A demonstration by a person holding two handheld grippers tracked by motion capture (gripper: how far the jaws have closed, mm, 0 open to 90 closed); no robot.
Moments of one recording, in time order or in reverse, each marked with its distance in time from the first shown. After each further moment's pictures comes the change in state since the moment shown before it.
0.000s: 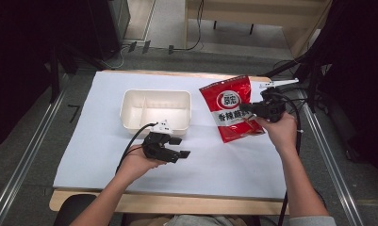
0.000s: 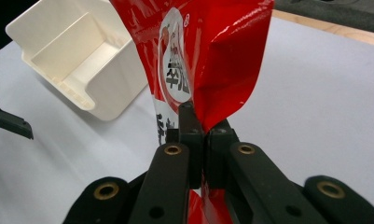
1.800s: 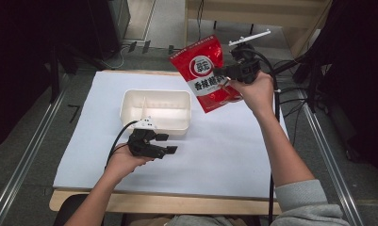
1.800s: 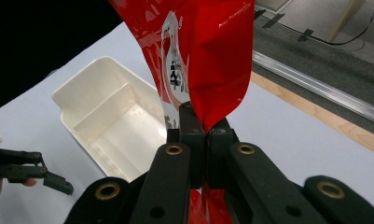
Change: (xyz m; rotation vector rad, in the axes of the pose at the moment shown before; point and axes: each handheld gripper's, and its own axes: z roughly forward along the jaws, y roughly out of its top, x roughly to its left) left arm 0.023 -0.015 -0.027 -0.052 0.022 -0.058; right arm 0.071 0.125 0.013 -0.014 -0.002 -0.113
